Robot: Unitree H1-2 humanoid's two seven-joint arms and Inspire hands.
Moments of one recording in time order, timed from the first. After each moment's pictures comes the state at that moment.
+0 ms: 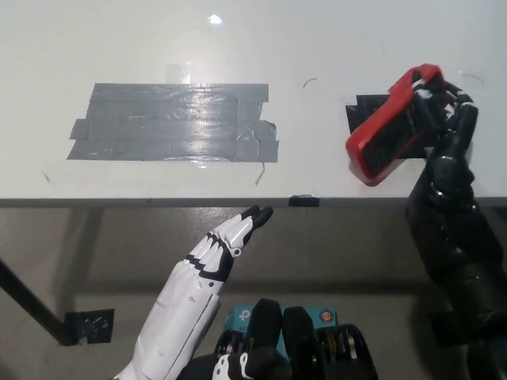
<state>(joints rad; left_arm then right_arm) 0.02 0.06 -0.26 -0.70 0.52 -0.09 -0.22 -0.87 -0.14 0.08 0.87 0.33 -0.03 -0.64</state>
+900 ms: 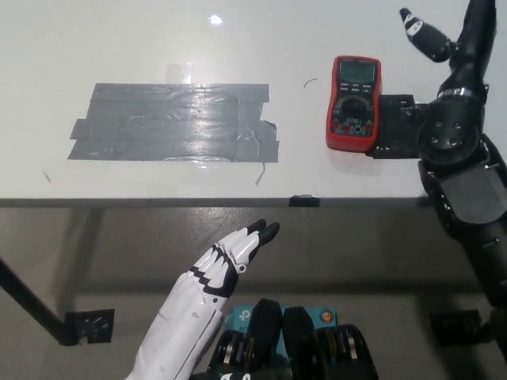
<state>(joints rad) 0.04 0.08 -0.28 -0.70 0.50 -0.13 -0.22 -0.96 -0.22 0.18 0.66 -0.11 -0.03 -0.68</state>
